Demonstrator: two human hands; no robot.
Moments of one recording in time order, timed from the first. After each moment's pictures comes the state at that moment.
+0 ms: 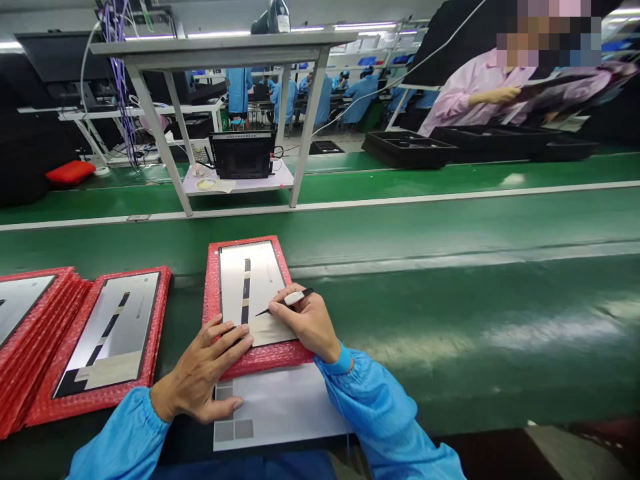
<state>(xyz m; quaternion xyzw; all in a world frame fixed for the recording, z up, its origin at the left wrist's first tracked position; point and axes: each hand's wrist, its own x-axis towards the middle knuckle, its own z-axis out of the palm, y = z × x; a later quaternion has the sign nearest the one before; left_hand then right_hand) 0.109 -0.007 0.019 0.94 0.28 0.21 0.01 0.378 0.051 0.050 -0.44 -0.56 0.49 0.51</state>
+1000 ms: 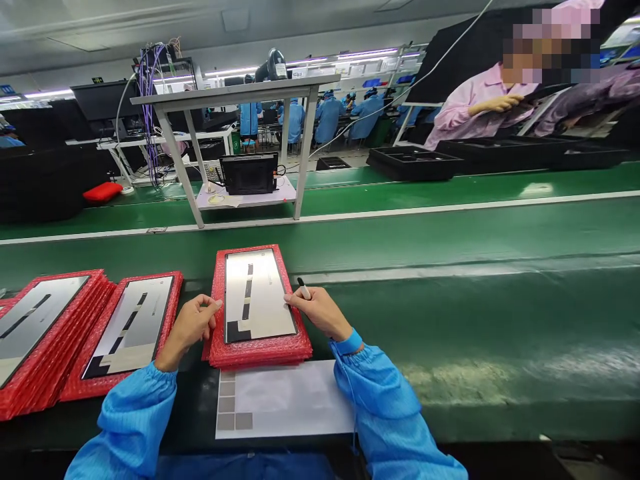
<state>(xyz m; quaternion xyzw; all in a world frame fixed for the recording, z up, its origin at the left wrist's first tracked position) 0.110 0.035 0.039 0.53 0.64 0.36 0.42 0.422 0.080 0.037 -0.49 -0.59 0.49 0.41</state>
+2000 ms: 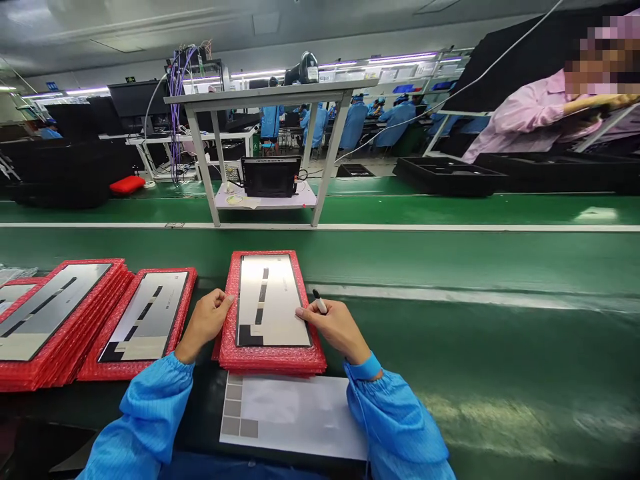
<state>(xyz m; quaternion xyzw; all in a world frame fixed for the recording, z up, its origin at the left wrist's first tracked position) 0.112 0.046 0.032 0.59 0.67 0.36 0.26 0.419 0.077 0.035 -0.53 -0.61 0.45 0.39</state>
